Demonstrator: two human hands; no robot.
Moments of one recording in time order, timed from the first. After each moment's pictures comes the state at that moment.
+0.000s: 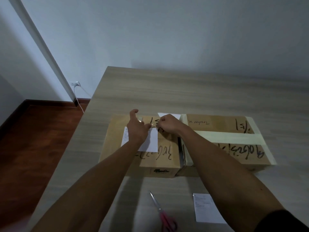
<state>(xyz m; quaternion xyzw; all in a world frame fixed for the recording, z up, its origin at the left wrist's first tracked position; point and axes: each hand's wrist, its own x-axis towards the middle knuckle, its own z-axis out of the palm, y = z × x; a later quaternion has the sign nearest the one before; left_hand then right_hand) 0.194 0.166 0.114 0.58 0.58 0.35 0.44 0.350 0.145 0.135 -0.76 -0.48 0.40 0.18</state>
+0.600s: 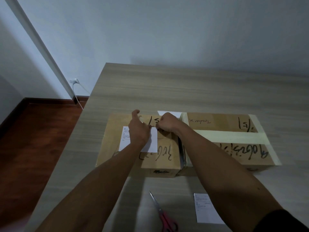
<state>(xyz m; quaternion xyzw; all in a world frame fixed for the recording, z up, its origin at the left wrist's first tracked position) 0.203 0.169 0.100 0.61 0.59 0.34 0.40 0.353 0.161 0.124 -0.78 -0.49 0.36 0.13</state>
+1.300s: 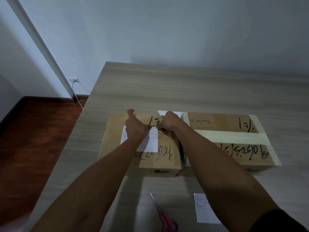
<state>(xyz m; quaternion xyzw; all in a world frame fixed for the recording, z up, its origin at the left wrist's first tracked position) 0.198 0.179 0.111 0.59 0.64 0.29 0.40 0.356 0.169 0.117 -0.81 -0.45 0.36 0.13</state>
